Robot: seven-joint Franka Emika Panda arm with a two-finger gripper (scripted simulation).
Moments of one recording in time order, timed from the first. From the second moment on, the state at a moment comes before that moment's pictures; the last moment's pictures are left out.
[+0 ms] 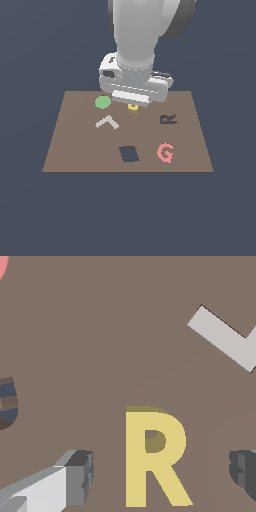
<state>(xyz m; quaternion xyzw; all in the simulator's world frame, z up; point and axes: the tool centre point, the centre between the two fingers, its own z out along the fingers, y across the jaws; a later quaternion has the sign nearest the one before) -0.080 0.017 0.049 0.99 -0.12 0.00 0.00</state>
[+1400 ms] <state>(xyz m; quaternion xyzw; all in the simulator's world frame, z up) -0.078 0.017 0.030 0.99 -0.11 0.00 0.00</state>
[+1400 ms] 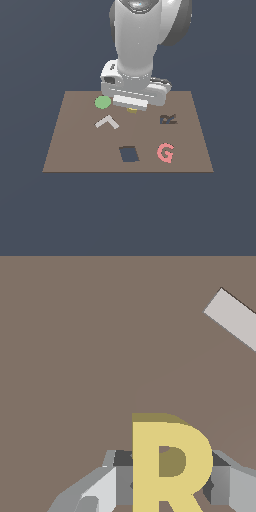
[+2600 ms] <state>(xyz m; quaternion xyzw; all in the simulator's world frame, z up) -0.083 0.046 0.032 0.97 -0.25 0.00 0.00</state>
